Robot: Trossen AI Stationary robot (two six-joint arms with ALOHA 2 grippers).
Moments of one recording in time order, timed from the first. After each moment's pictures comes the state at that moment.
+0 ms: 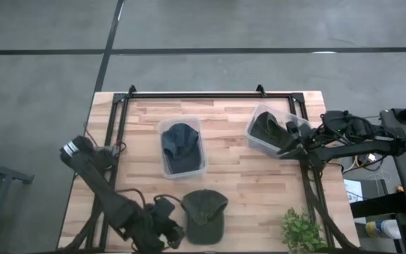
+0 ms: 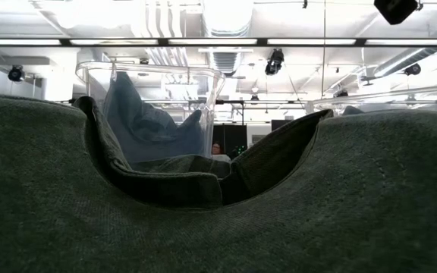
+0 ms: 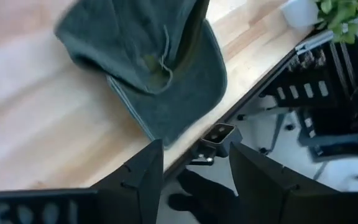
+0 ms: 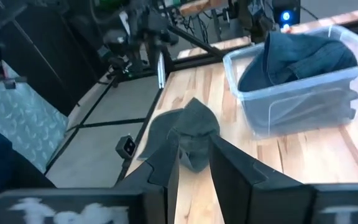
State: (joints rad) left arm -0.81 1.74 1.62 -0.89 -0.43 -1.76; right arm 0.02 0.49 0.80 -0.61 -0.34 0.29
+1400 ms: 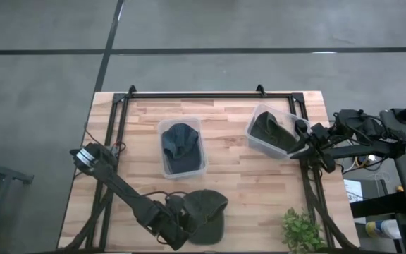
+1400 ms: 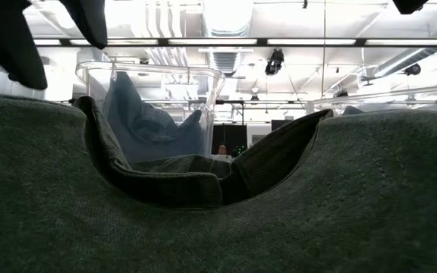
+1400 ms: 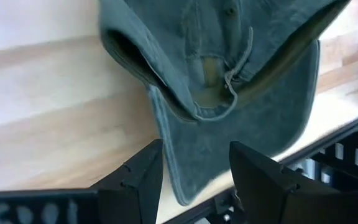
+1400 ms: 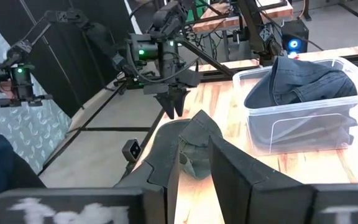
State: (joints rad) left arm -0.69 1.89 1.51 -0.75 -0.31 -2.04; right arm 0.02 0.39 0.81 -0.65 -0.37 0.22
